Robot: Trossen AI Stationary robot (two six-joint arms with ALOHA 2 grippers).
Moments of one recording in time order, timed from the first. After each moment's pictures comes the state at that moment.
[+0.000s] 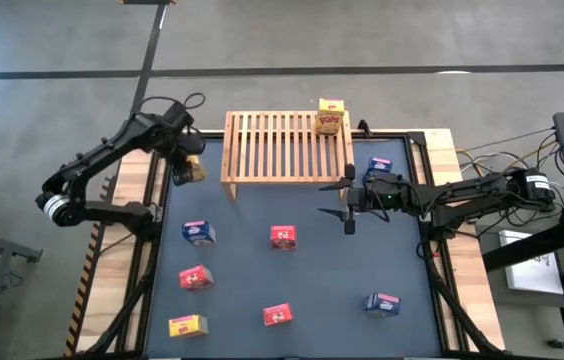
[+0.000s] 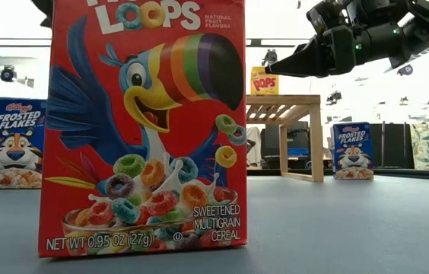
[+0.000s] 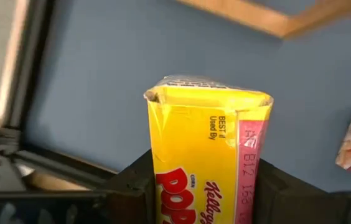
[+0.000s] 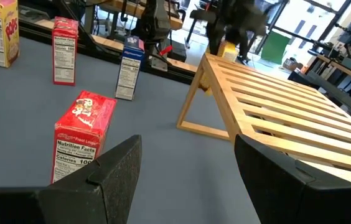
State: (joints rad) left arm 0.93 1.21 1.04 -1.17 0.04 0.57; right arm -0.12 1.16 0.45 0.55 -0.05 -0.34
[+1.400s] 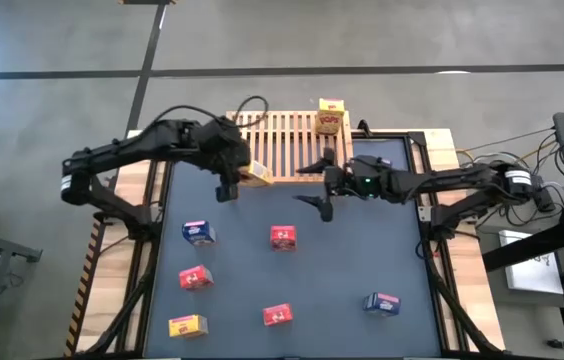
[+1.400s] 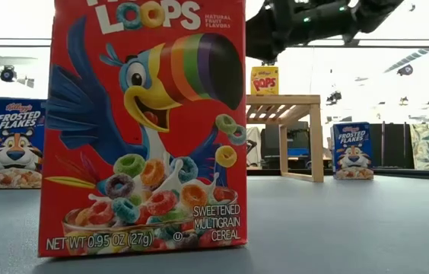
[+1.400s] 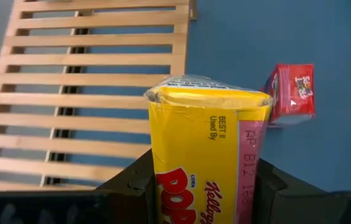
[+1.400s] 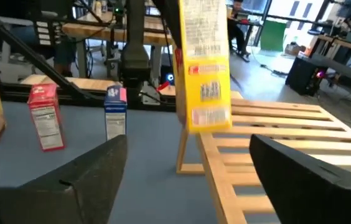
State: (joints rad) left arm 0.22 1.45 1.61 -1.13 -0.04 0.20; right arm -0.16 1.37 0.81 0.44 -0.08 -0.15
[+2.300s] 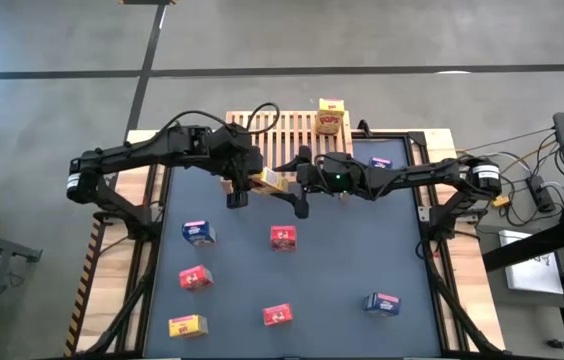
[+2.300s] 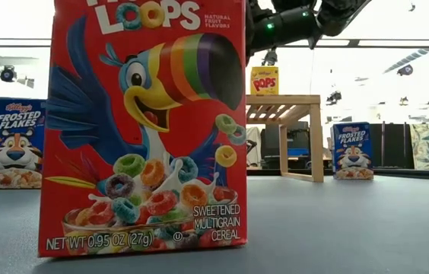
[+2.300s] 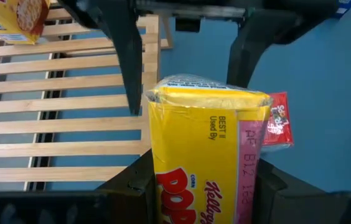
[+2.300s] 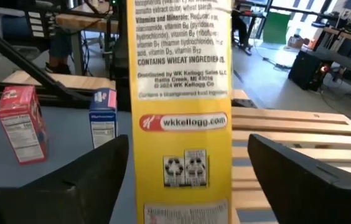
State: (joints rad) left arm 0.18 1.49 1.61 -1.02 0.02 0.21; right arm -0.16 1.59 1.02 0.42 -0.08 -0.16
